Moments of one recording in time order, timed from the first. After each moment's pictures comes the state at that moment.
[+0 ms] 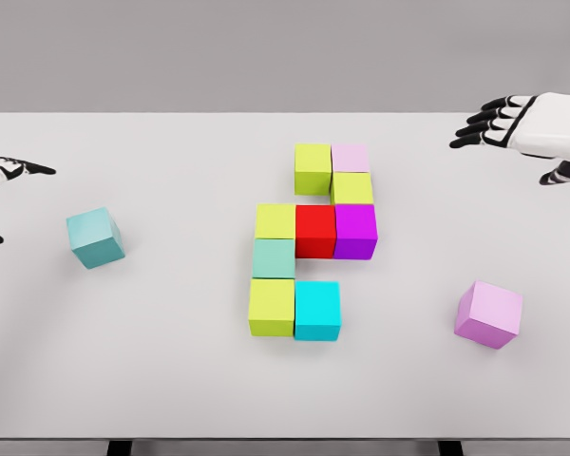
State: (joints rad) left arm -0.50 1.07 -0.52 -1.20 -0.09 -0.61 -0.50; right arm -0.71 -1.13 0.53 -1.65 0.24 -0.61 0.61
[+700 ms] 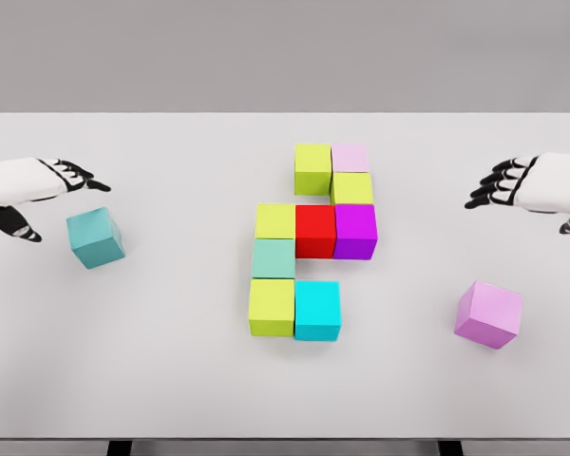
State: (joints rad) left arm -0.57 0.98 -0.52 -1.35 -0.32 -0.61 -0.61; right arm -0.70 -1.22 0.70 -1.67 0.30 -0.61 0.61
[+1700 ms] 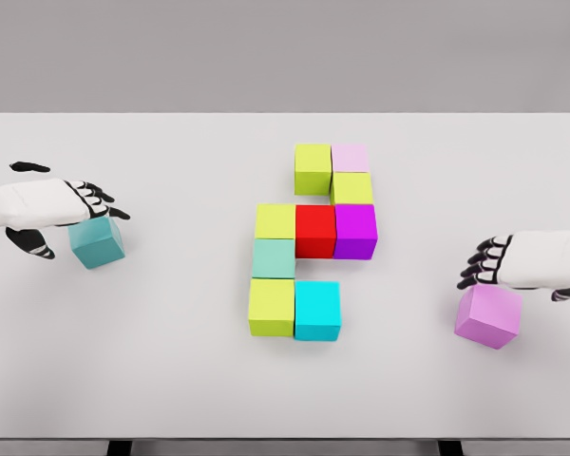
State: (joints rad) left arm -0.55 0.98 -0.57 -1.45 -0.43 -0.61 -0.61; right arm -0.60 -1.26 0.81 -1.76 0.40 -0.61 0.61
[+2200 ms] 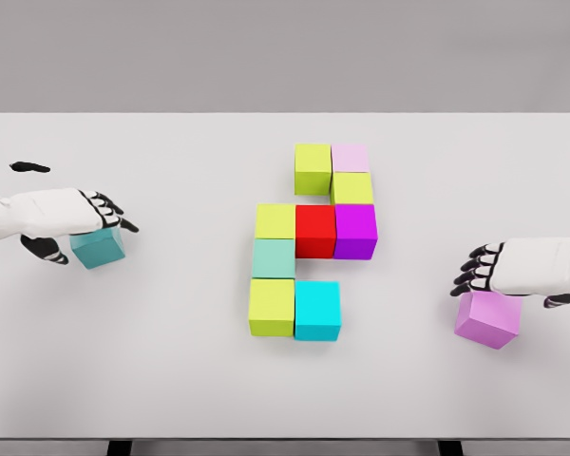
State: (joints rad) left arm -0.55 0.94 -0.59 -1.45 -0.47 -0.61 -0.61; right arm -0.60 -1.24 0.83 -1.76 0.40 -0.61 0.61
